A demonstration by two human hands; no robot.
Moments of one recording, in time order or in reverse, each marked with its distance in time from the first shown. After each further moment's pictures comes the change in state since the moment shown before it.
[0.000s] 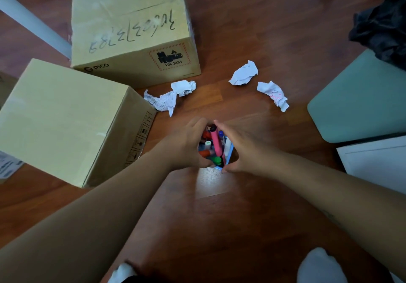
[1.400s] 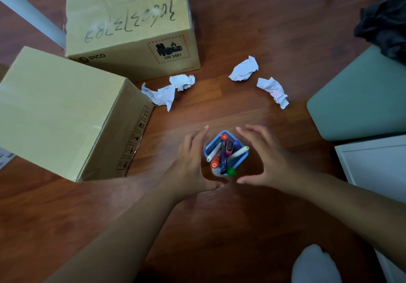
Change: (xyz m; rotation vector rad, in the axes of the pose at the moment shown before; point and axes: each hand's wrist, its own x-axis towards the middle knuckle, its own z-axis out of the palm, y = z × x) left_hand -0.042 0.015 0.059 -0.236 0.094 -0.161; right_hand -0.050 0.038 0.006 -0.120 0.131 0.000
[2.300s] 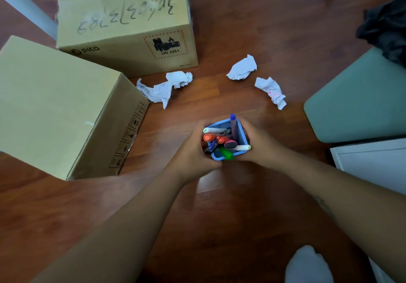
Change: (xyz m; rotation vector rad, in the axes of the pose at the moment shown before) left_hand 0.033 0.009 0.009 -0.596 0.096 -0.046; right_hand 0.048 0.009 0.001 0.426 -0.050 0.123
